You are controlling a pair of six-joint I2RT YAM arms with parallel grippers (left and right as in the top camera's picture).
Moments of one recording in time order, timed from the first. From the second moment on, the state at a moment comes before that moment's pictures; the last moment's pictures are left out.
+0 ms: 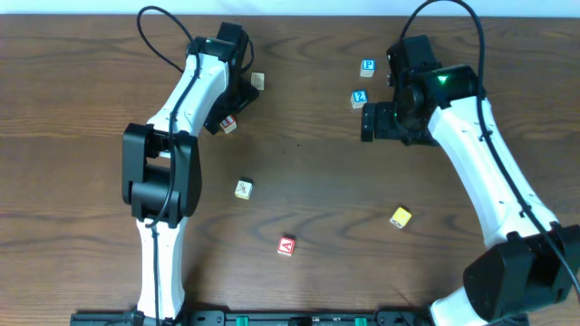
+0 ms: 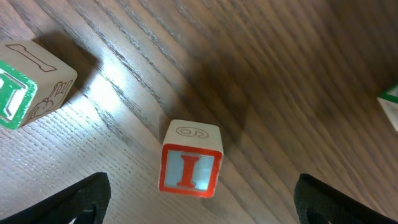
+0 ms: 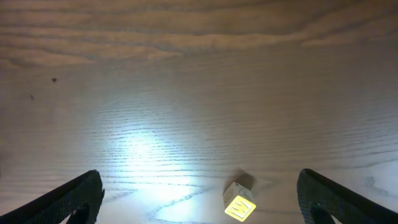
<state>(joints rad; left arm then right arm) -0.24 2.30 1.95 -1.14 -0.06 -1.03 0.25 1.73 1.58 -1.21 0.07 0.34</state>
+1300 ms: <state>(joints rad) -0.22 2.32 1.86 -1.07 -0.05 -0.89 0.25 1.73 1.57 -1.21 0.07 0.34</state>
